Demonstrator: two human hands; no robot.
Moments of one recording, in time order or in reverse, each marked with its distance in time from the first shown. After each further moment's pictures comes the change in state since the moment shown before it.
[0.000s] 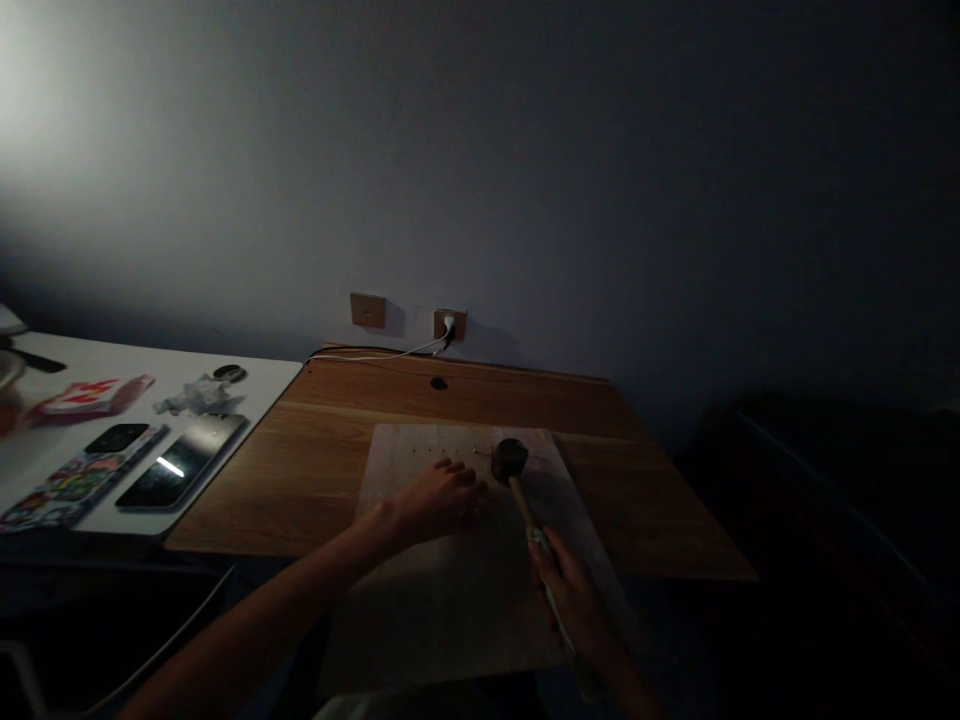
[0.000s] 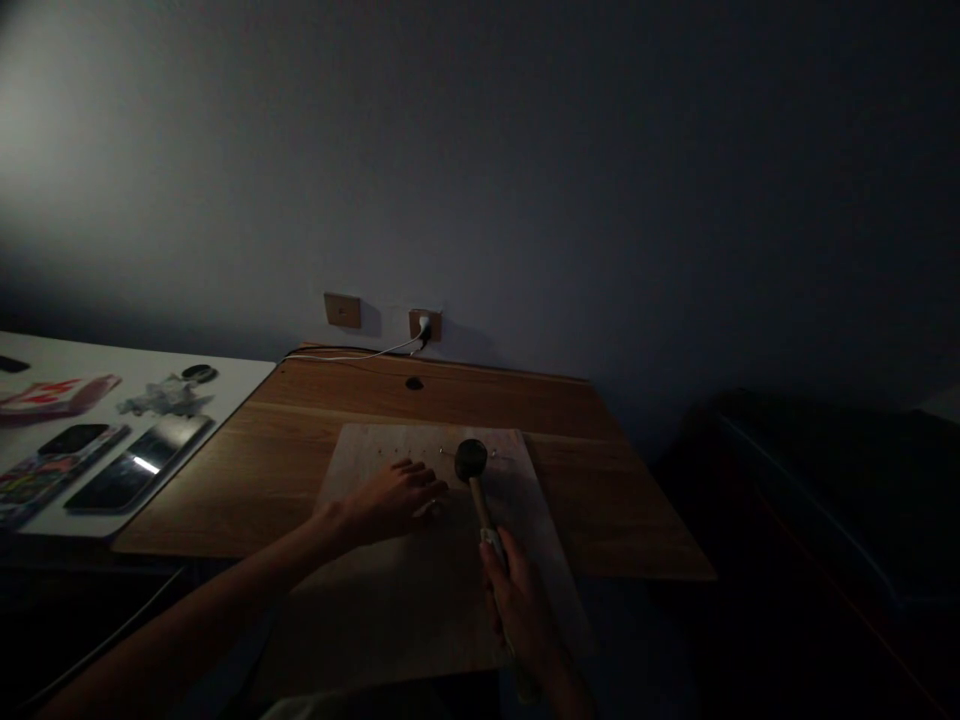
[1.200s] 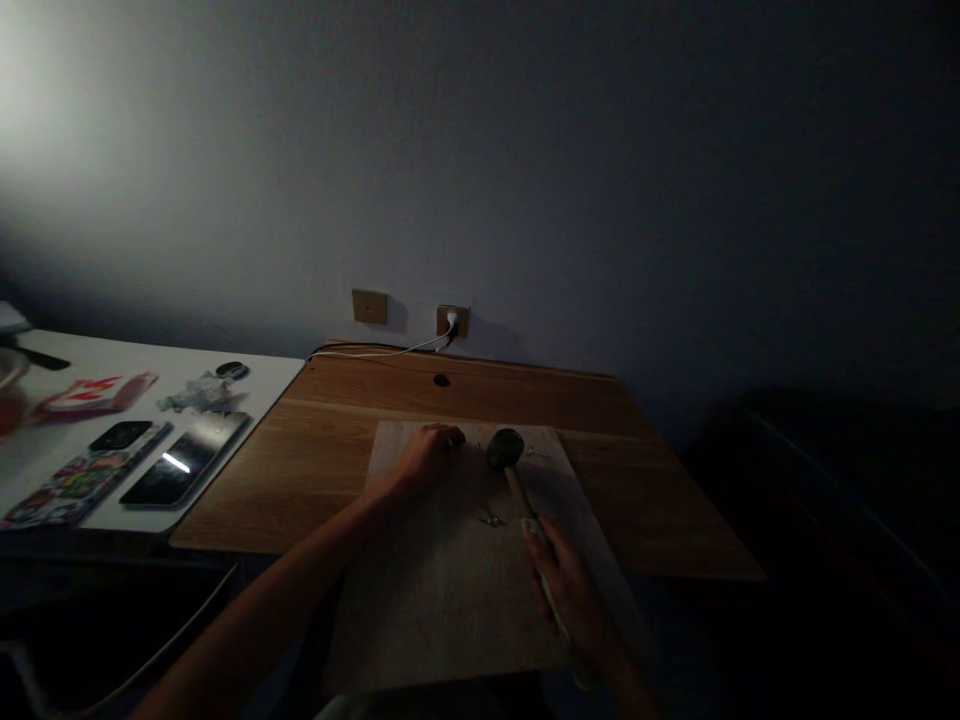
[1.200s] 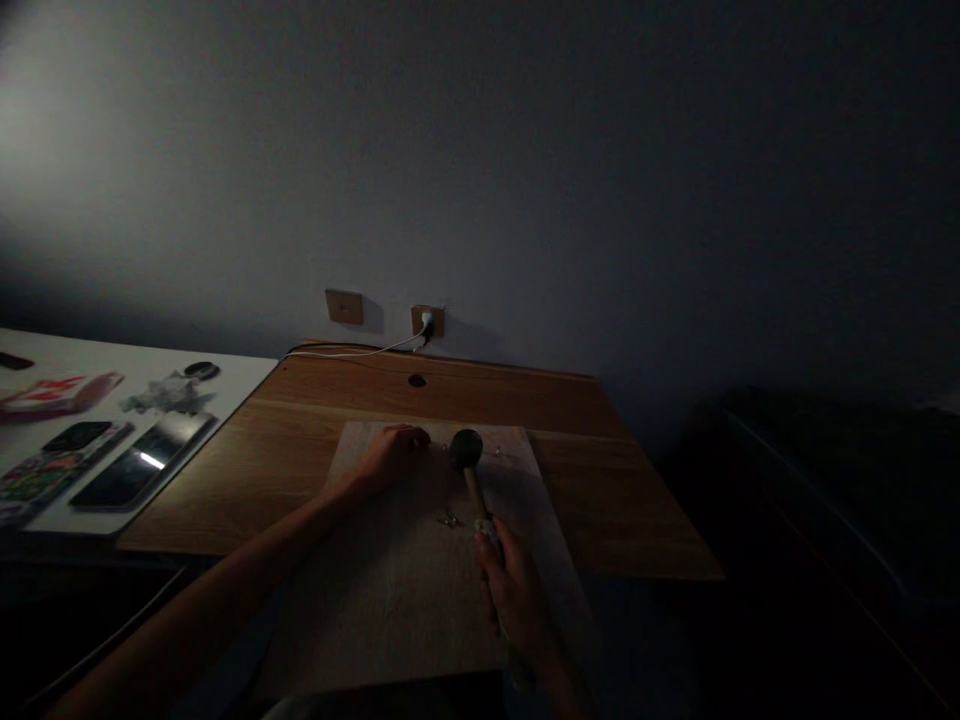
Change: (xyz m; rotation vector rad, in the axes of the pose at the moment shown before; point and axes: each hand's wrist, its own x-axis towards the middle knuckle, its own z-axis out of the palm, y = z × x) left_hand 0.018 -0.066 0.033 -0.403 0.271 -0.476; right_hand 0.003 -0.009 0.008 0.016 -0.048 -0.083
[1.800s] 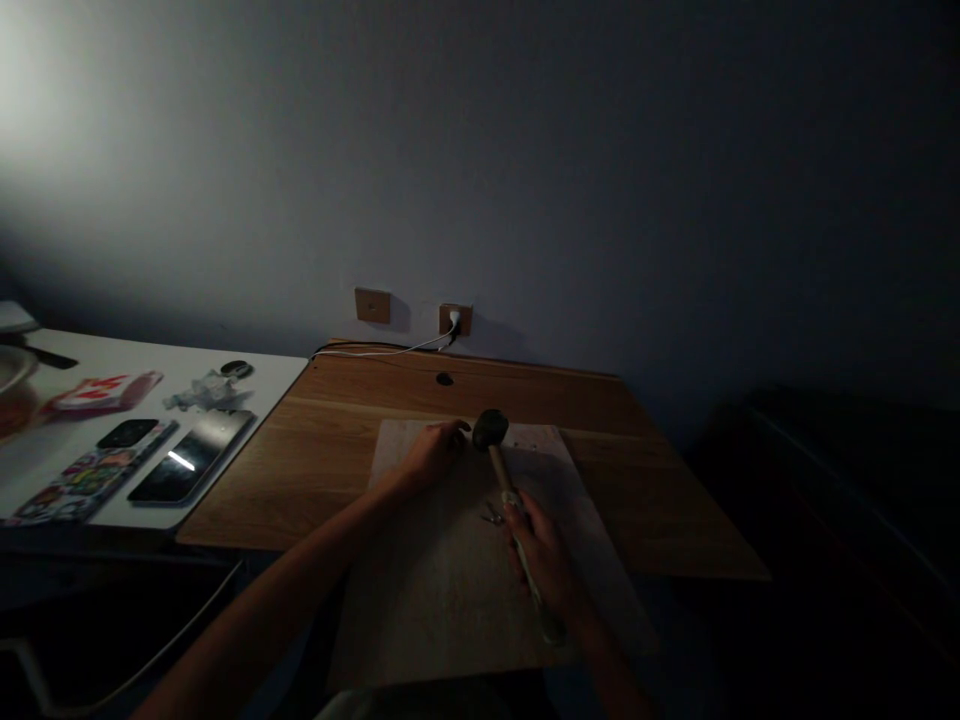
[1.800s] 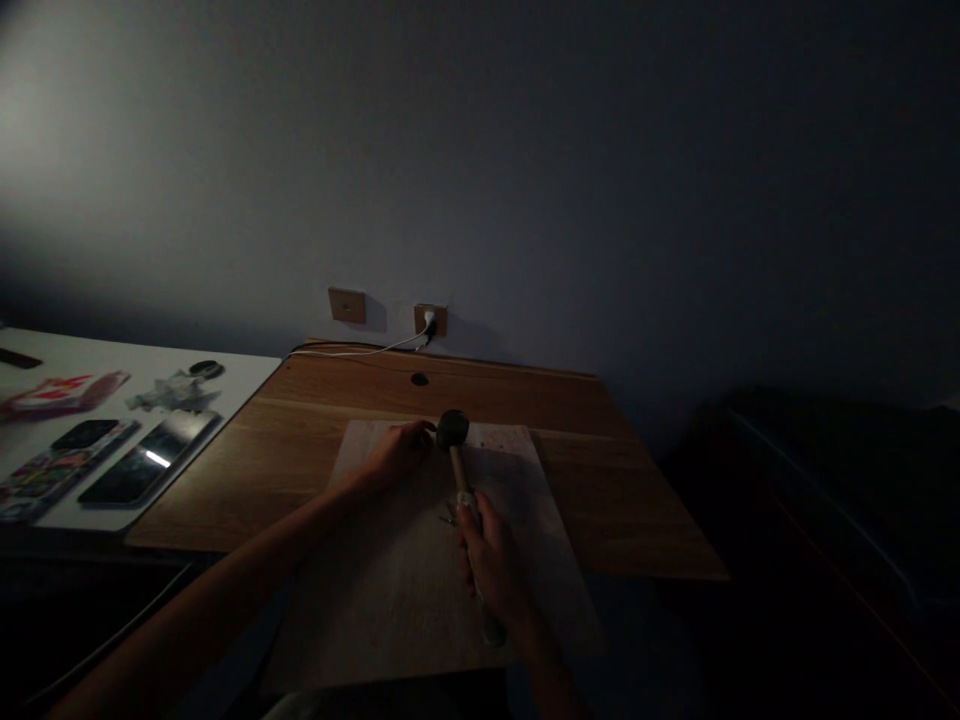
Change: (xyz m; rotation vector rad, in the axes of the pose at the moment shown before) left_hand 0.003 -0.006 0.012 -0.164 0.016 -0.033; right_hand 0.025 -0.016 0.027 0.057 -0.059 -0.058
